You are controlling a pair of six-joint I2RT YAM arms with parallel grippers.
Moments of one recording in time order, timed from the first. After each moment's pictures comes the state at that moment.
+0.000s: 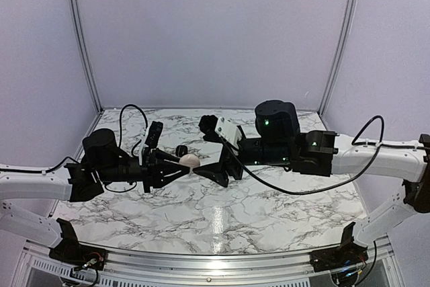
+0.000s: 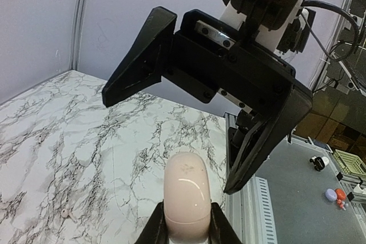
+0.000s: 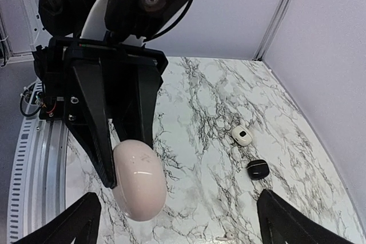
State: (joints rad) left arm -0.88 1.15 0.55 0.53 0.54 -0.25; right arm 1.08 1.40 1.12 -0.07 -0.18 -0.25
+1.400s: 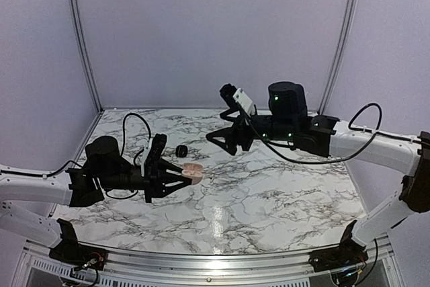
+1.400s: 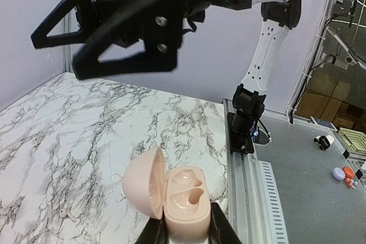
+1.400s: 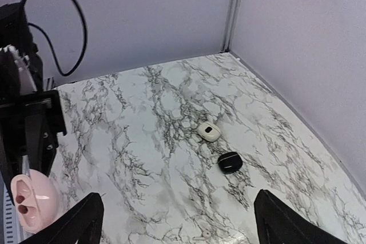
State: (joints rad) left arm -0.94 1.15 0.52 0.53 0.52 -0.14; right arm 0.90 1.44 1.16 -0.04 -0.25 -0.13
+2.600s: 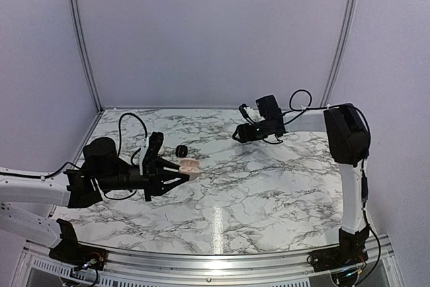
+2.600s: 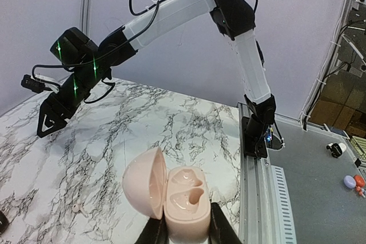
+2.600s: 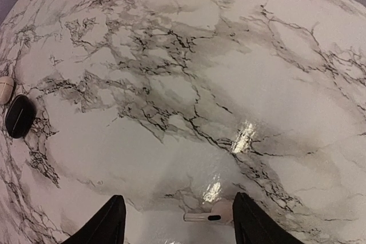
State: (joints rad) left arm -0.94 1.13 0.50 0.53 0.44 -0.15; right arm 0.43 2.19 1.56 -0.15 -0.30 0.11
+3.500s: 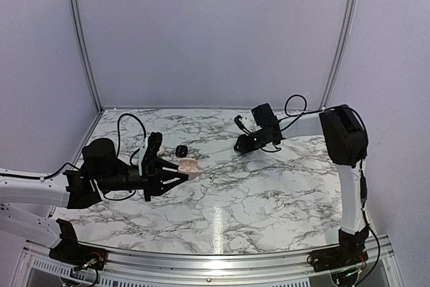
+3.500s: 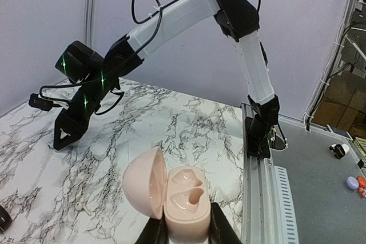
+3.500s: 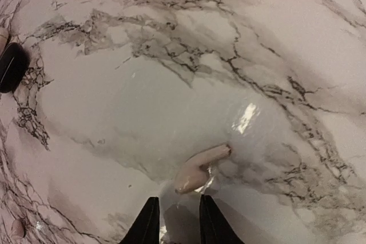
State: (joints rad) left arm -0.94 1.12 0.49 0.53 0.42 -0.15; right arm 0.46 2.22 1.52 -0.19 -0.29 0.05
